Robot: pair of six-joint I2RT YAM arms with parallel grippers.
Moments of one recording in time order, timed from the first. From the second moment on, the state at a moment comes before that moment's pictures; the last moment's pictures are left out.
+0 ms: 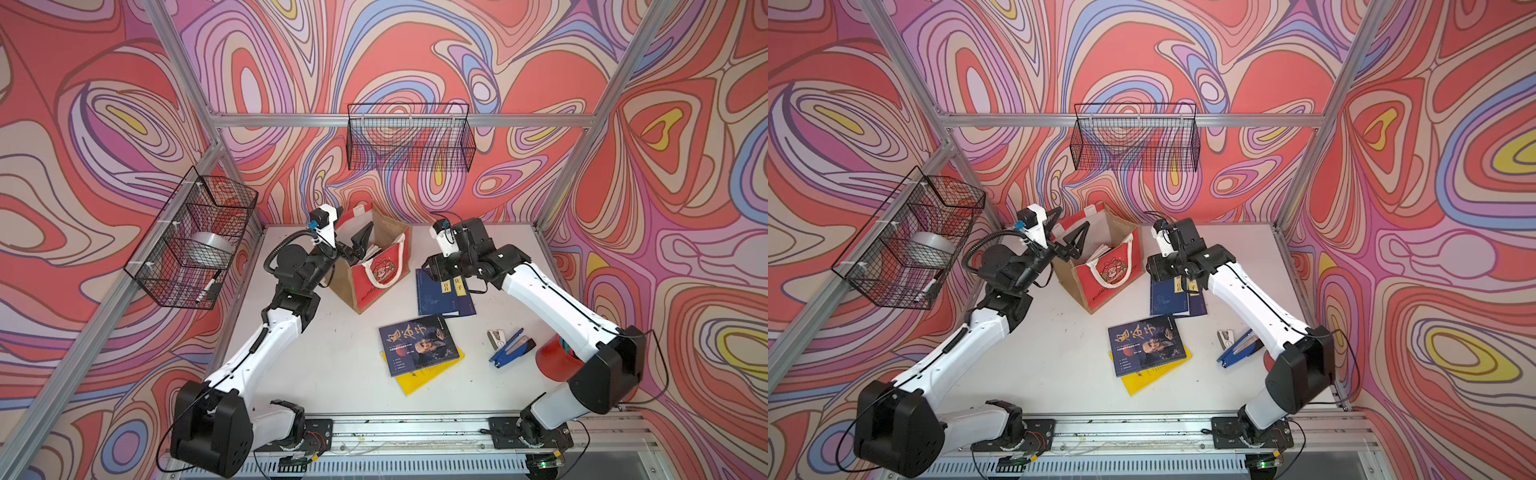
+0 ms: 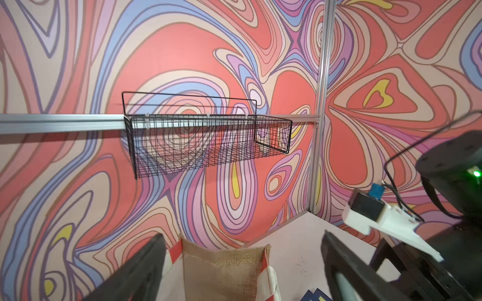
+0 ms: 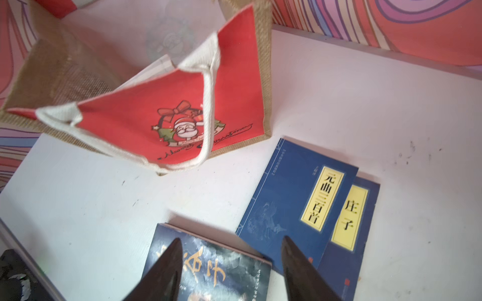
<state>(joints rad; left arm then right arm) -0.27 1.19 0.93 0.57 0.33 -0.12 0.54 1.52 1.43 -0.71 -0.13 0.14</state>
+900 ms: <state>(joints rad) -0.67 0.63 0.43 -0.42 0.17 -0.60 0.68 1.33 0.79 -0.58 -0.16 0.47</state>
